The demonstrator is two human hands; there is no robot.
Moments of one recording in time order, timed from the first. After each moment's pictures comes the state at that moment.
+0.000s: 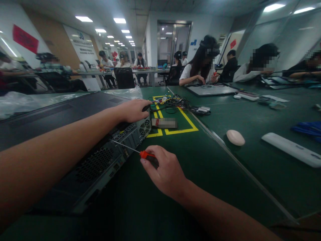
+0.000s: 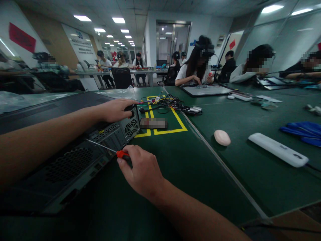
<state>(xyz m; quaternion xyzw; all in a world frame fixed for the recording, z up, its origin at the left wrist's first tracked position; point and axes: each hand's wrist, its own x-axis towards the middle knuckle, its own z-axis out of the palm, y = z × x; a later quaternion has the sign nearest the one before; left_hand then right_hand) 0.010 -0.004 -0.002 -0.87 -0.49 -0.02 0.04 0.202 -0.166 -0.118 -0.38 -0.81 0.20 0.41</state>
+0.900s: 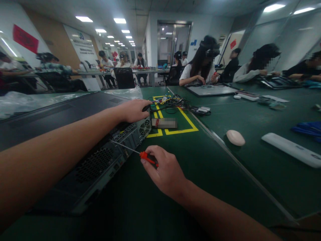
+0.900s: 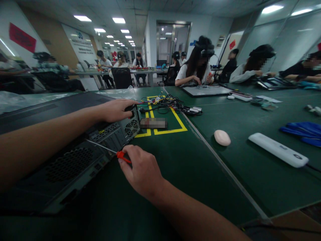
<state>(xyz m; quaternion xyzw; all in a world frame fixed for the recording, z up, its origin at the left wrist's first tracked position) 0.010 -0.003 -0.004 -0.87 -0.49 -0.02 0.04 0.202 -0.165 -0.118 -0.38 -0.82 0.19 0.39</state>
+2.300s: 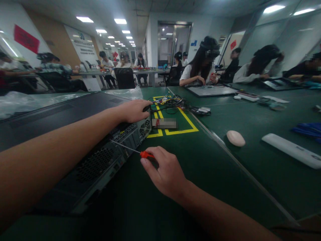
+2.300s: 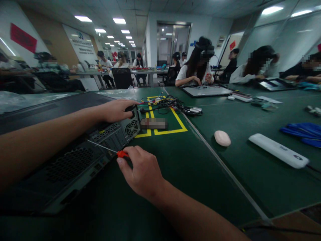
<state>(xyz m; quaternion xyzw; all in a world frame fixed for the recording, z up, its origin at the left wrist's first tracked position) 0.008 0.000 -0.006 -0.88 -0.48 -0.03 0.04 0.202 -0.167 -0.117 -0.37 -0.81 0.17 0.41</state>
